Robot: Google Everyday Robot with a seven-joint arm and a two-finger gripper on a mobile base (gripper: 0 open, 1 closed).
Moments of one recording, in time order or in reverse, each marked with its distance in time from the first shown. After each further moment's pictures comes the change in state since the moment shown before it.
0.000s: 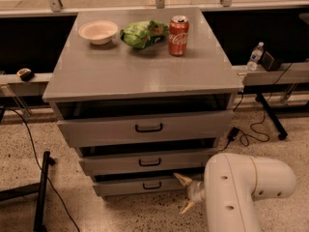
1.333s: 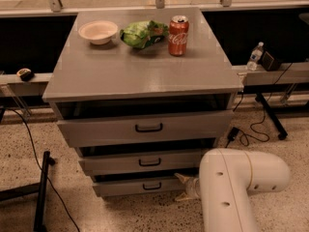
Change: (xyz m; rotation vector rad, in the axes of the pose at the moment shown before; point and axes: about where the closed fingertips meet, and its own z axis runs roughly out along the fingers) arm 0.033 -0.013 0.013 0.000 0.196 0.083
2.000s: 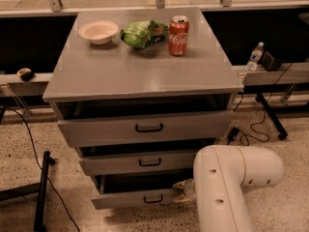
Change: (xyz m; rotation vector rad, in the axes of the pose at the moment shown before) arm -0.010 0.011 0.001 -0.064 -0.001 -0.006
